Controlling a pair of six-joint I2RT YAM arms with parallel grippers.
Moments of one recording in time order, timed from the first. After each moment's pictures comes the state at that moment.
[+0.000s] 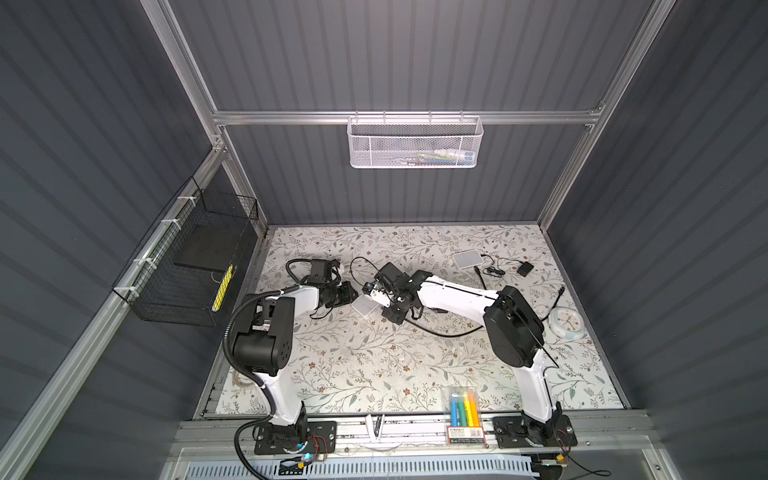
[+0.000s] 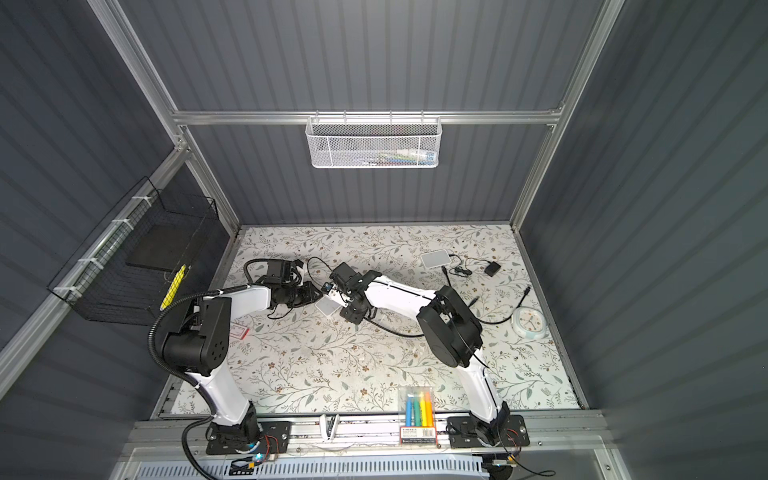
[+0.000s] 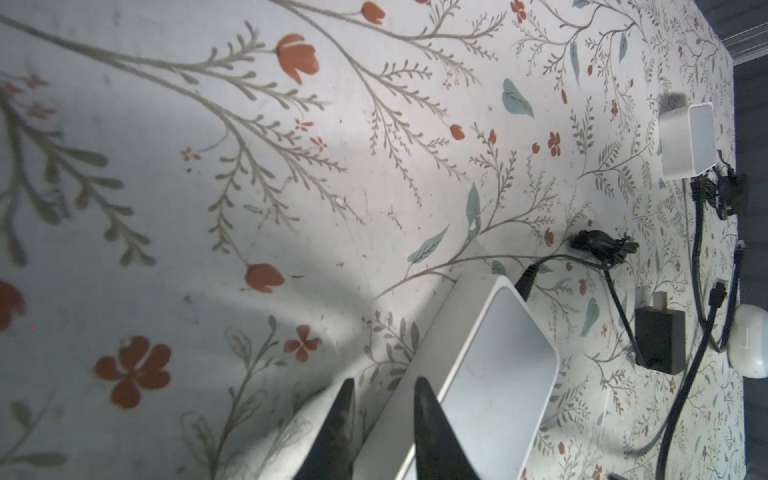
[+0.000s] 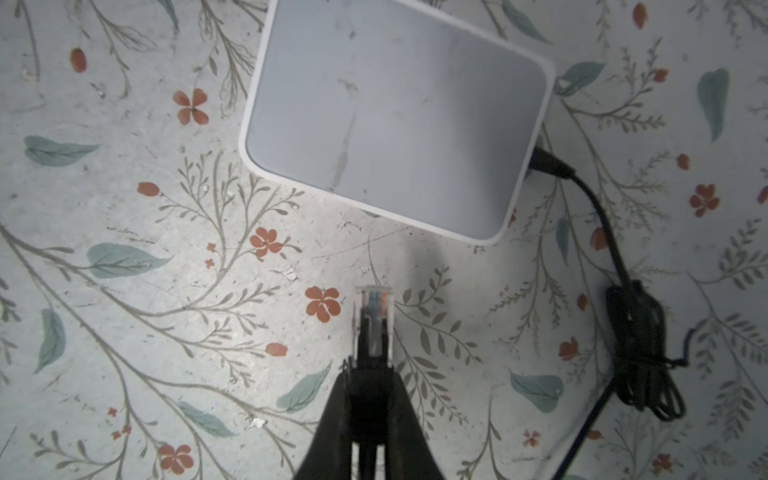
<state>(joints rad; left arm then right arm) -0.17 1.82 0.98 -0.11 0.43 -0.34 0.86 2.13 1.64 -0.71 0.02 -0.29</state>
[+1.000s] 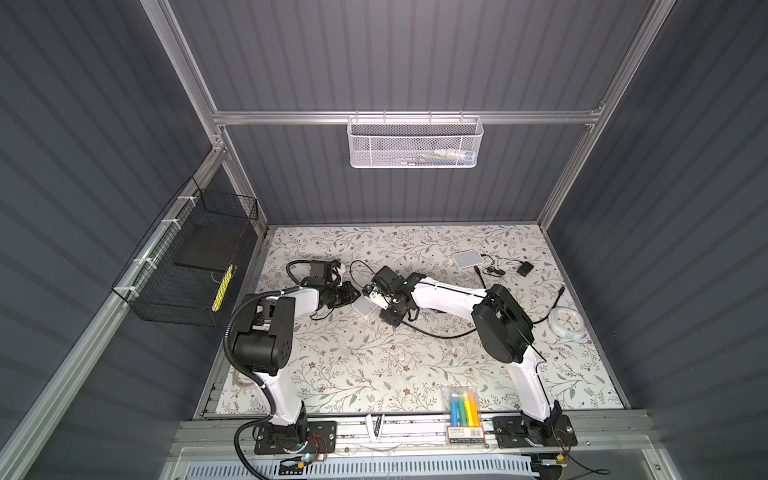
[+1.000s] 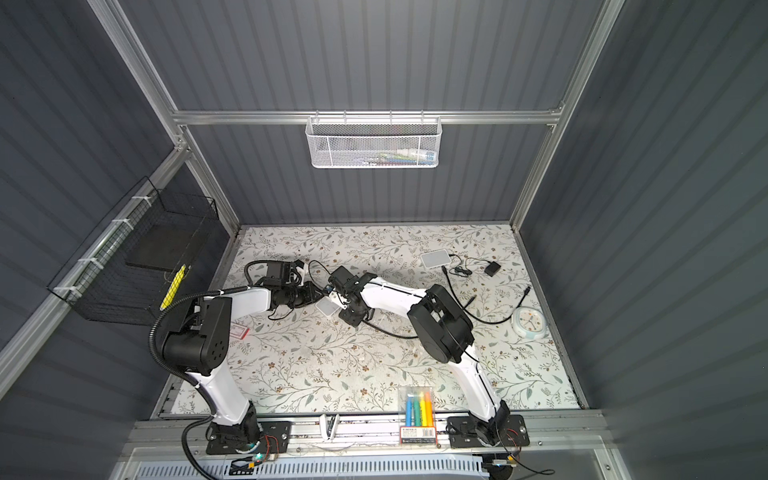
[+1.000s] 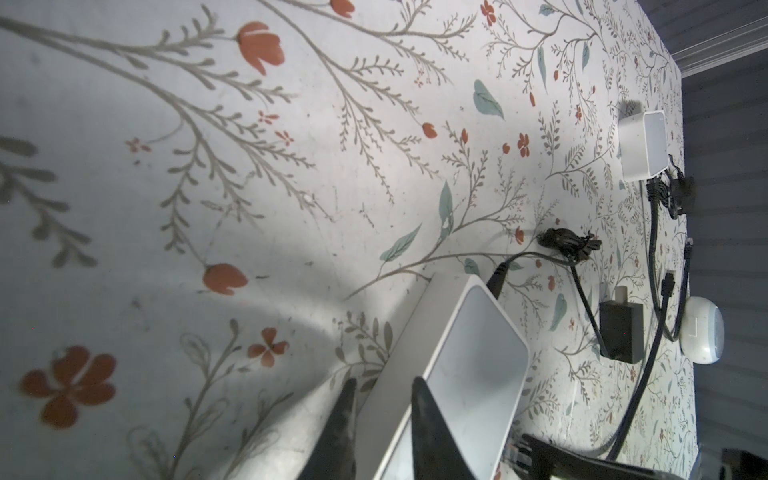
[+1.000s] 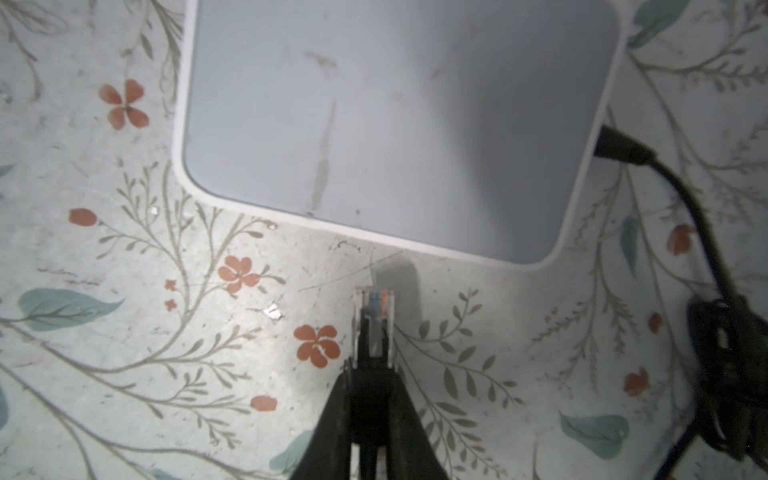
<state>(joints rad) -0.17 1.82 0.96 -0.06 0.49 -0.37 0.86 2.20 1.67 -0.70 0.00 -0.22</state>
